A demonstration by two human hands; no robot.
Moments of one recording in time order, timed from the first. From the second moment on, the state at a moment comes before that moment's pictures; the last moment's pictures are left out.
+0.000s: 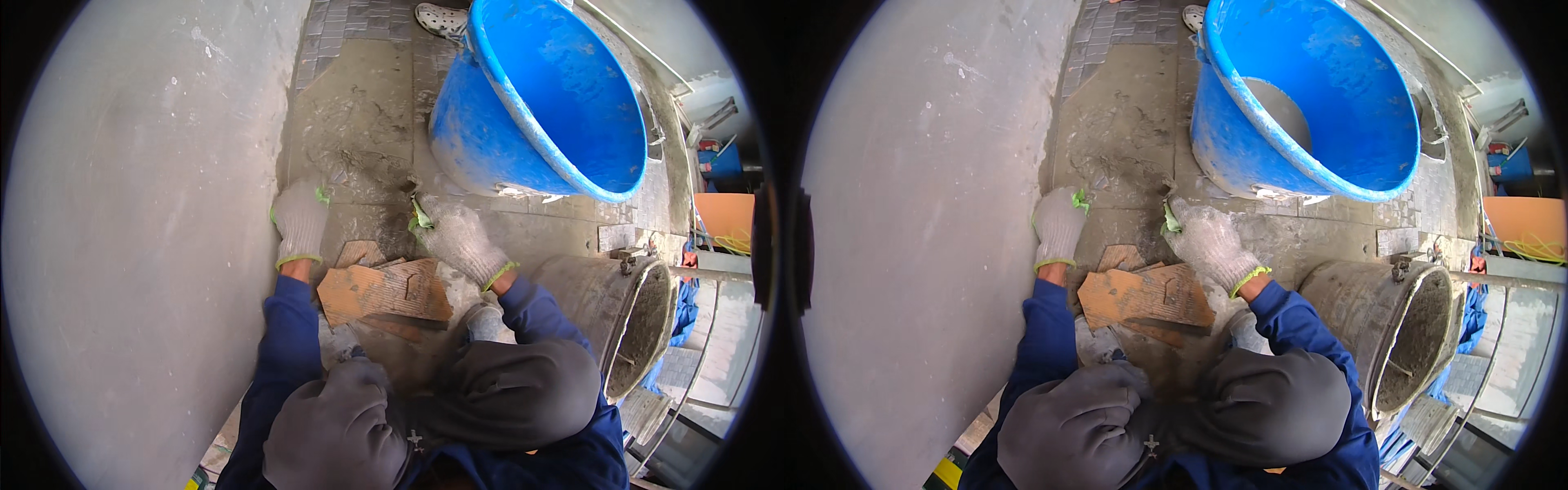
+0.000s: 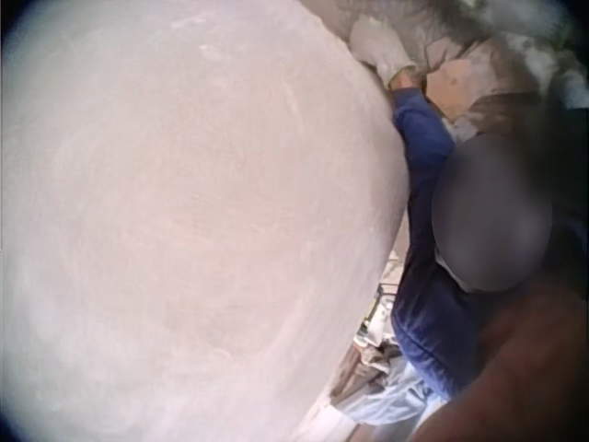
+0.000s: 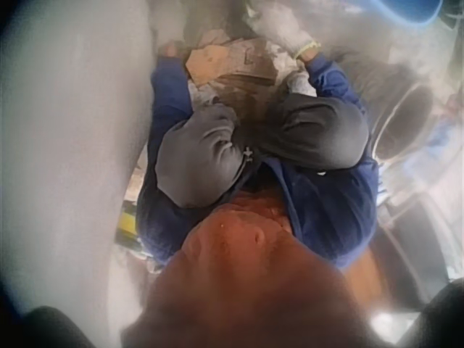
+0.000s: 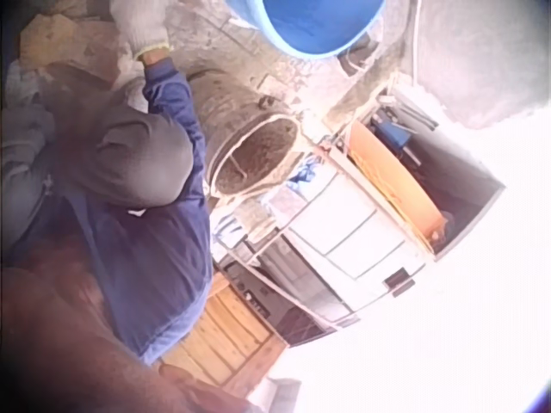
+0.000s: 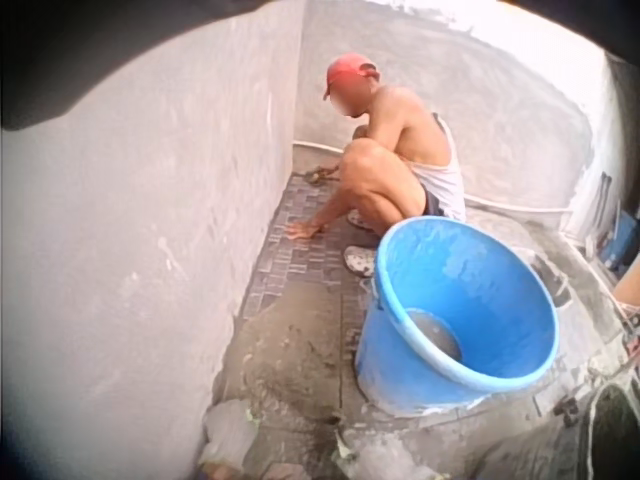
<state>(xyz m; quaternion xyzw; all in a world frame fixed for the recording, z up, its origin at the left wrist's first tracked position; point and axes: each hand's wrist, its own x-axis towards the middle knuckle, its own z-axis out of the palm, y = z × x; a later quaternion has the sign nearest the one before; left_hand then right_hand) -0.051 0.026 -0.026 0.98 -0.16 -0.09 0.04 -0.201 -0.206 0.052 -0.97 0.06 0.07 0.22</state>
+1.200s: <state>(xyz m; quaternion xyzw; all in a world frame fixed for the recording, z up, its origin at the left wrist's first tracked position) -0.117 0.072 -0.027 0.91 -0.01 -0.13 0.39 -0.180 -0.192 0.058 -0.98 0.00 0.09 0.19</state>
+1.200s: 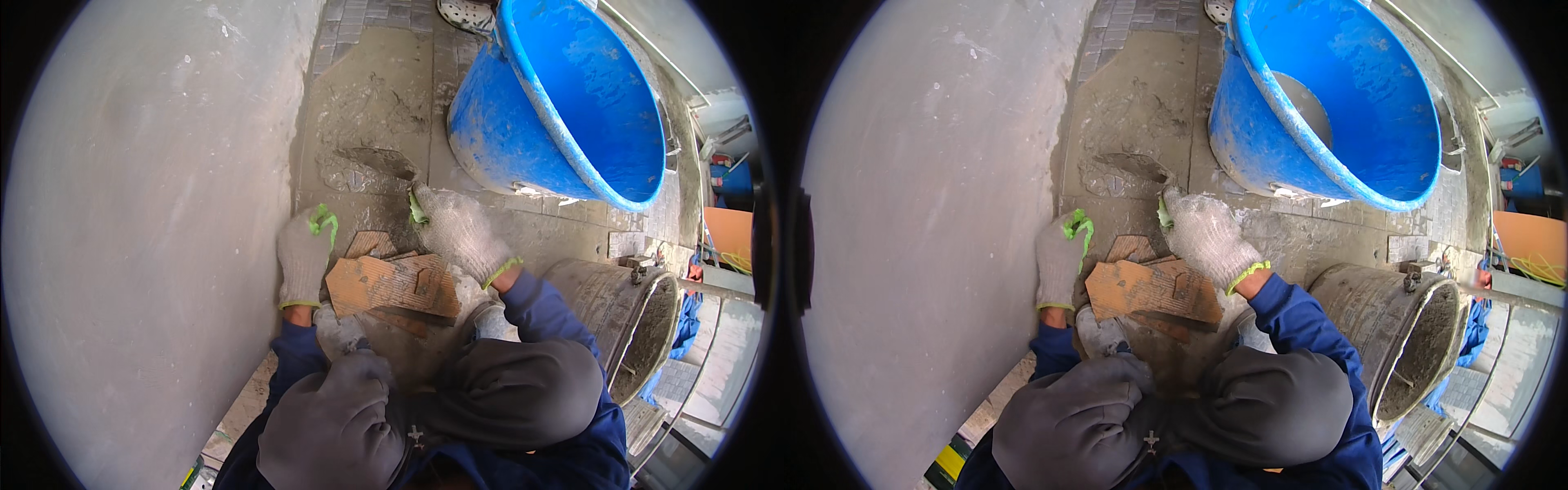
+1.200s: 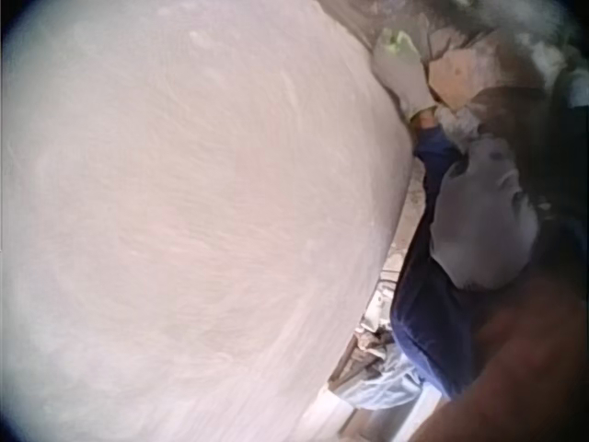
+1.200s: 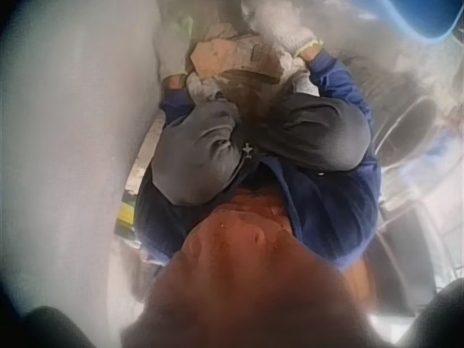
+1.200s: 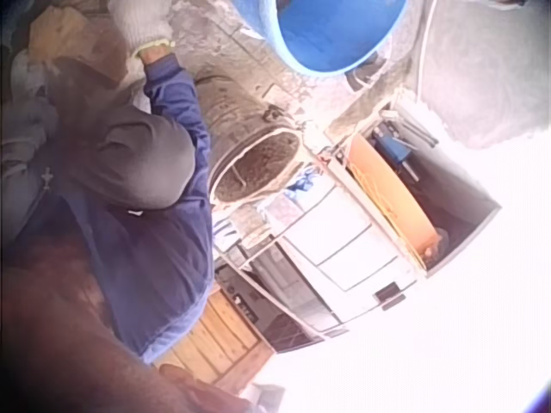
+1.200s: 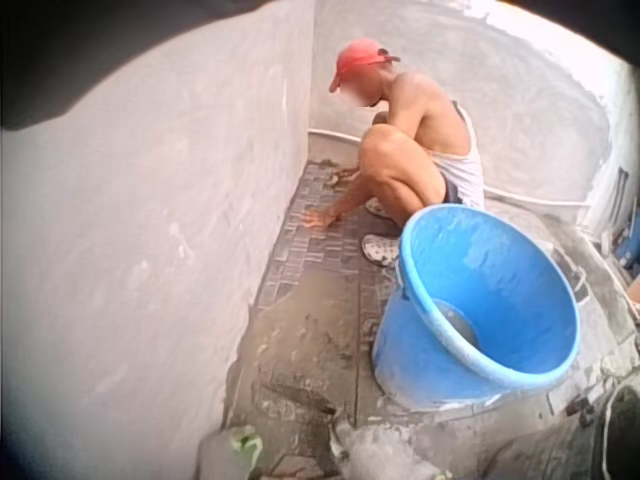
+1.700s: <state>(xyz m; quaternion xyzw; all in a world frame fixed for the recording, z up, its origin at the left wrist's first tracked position) -0.123 0.079 -0.038 0.90 -0.02 -0.12 0.42 -0.184 -0.193 0.060 -0.98 0.01 0.17 0.15</state>
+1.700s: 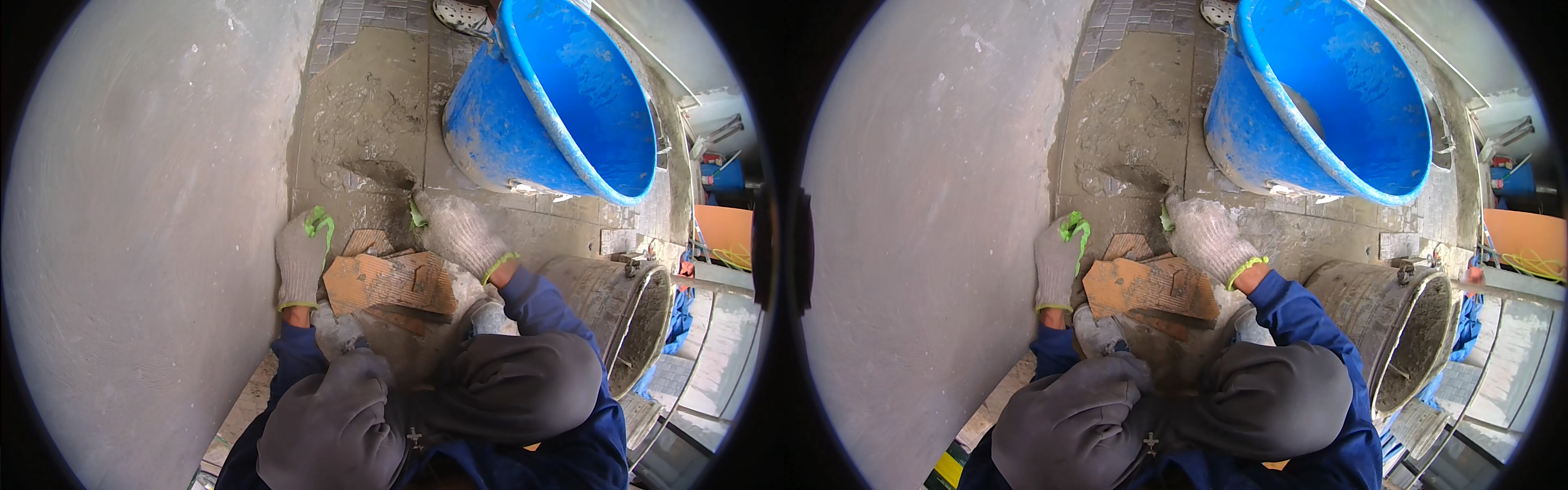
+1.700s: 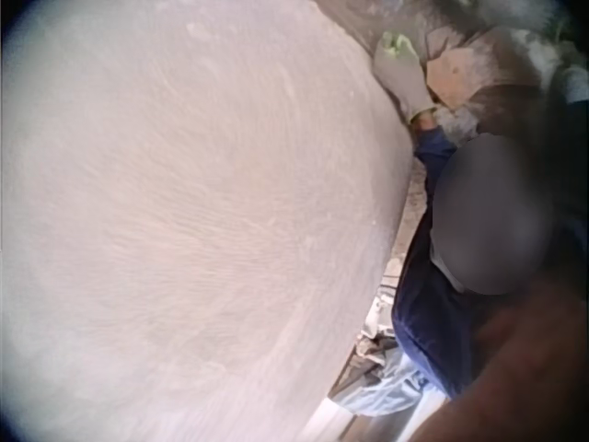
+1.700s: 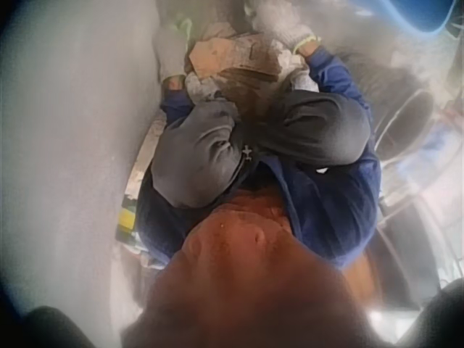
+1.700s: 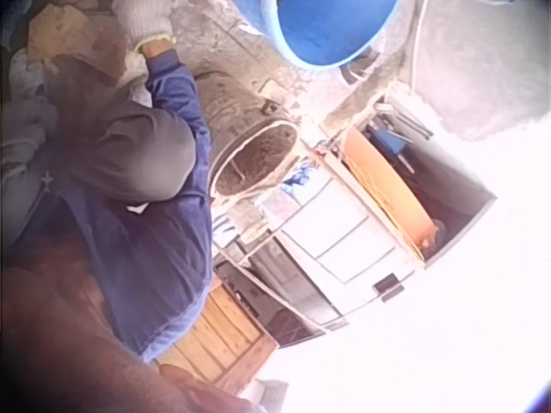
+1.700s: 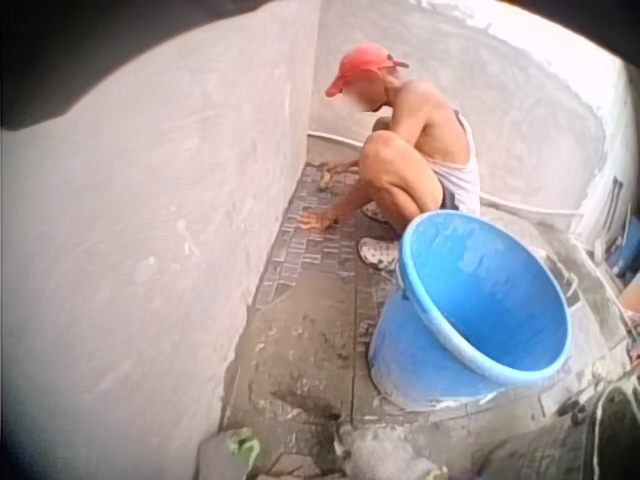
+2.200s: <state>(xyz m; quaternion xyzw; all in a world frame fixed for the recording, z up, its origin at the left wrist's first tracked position) -0.122 0.075 0.007 0.81 0.11 -0.23 0.52 -0.206 -0.254 0.086 -0.93 -0.07 0.18 0.31</state>
